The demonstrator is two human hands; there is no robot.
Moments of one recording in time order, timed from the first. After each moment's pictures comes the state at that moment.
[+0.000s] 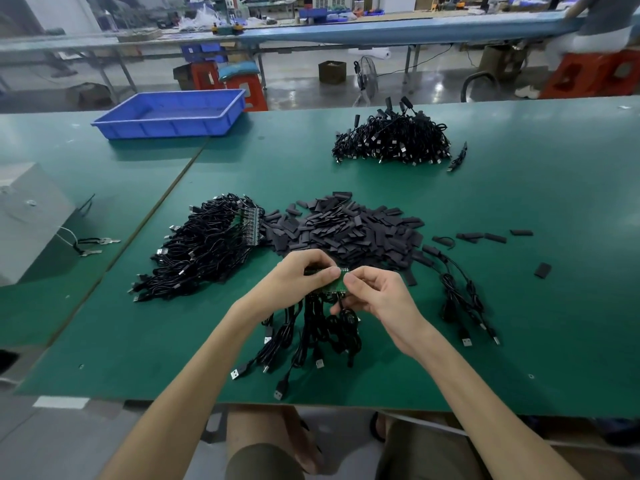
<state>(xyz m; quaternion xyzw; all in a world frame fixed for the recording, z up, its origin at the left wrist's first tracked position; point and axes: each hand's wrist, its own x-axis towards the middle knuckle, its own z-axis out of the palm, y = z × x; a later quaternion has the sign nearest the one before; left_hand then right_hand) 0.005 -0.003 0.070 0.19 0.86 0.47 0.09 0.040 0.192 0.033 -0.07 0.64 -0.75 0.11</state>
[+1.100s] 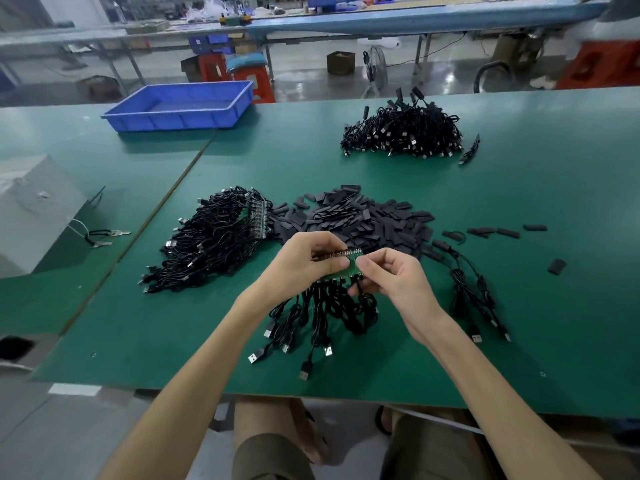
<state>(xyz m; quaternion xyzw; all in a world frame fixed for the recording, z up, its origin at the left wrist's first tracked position) 0.005 0.000 0.084 0.18 0.86 0.48 0.03 0.033 0.196 0.040 -0.06 0.66 -0.75 0.05</state>
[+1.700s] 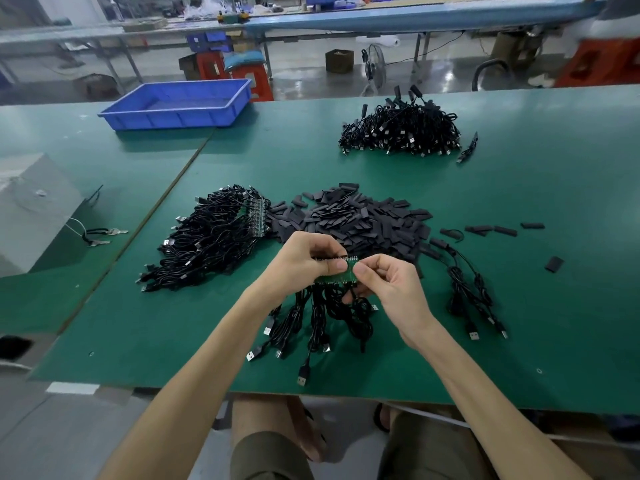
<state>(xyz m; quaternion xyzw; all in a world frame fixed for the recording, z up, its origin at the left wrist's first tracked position) 0.006 0.003 0.080 0.15 0.83 0.52 0.08 0.041 0.190 0.031 -0.08 0.69 -0.72 0.00</state>
